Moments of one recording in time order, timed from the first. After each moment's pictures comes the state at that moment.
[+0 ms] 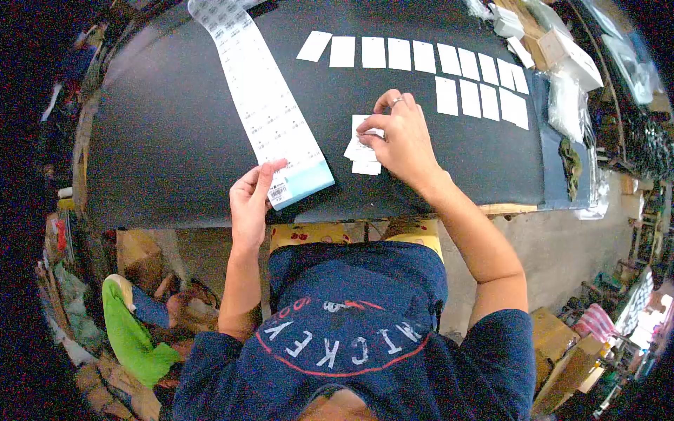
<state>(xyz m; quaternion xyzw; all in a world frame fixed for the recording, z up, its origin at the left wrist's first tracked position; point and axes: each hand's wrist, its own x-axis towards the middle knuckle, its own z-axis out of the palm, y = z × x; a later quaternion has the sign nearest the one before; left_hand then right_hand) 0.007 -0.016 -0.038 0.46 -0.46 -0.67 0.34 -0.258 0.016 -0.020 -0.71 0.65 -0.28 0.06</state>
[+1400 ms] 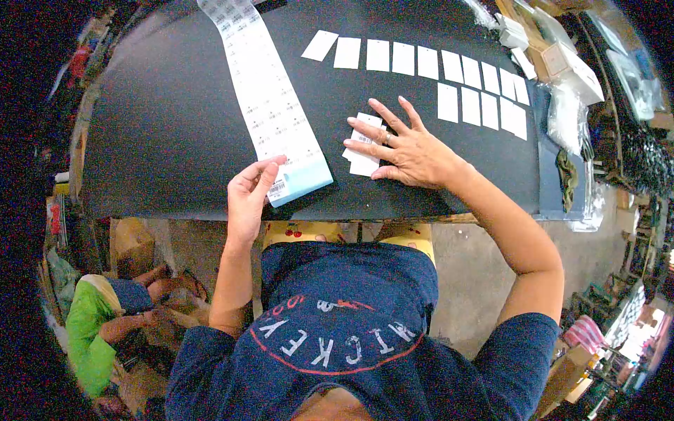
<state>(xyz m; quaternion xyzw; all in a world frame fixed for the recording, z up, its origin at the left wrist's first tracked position) 0.004 -0.015 -0.034 0.45 -0.46 -0.68 0.35 -0.295 0.023 -0.027 -0.88 0.46 0.06 0.01</state>
